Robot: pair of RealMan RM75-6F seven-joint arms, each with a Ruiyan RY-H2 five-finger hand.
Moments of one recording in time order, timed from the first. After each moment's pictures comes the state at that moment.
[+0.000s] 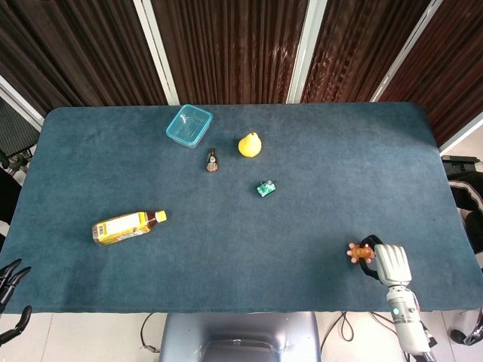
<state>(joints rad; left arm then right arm) 0.08 -1.10 0.11 -1.34 1.73 1.73 -0.31 0.18 -1.63 0.09 -1.08 -1.38 1.23 -0.02</state>
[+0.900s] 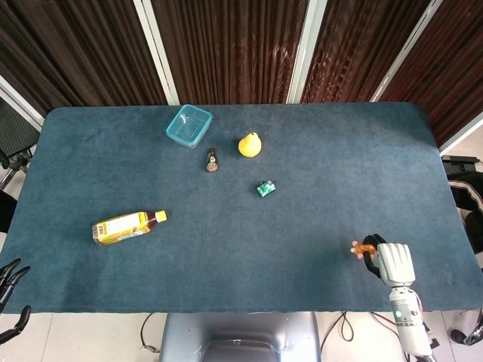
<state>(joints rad) 0.08 -1.10 0.11 -1.34 1.73 1.73 -0.31 0.17 -1.68 0.07 -0.94 -1.48 1.39 0.04</state>
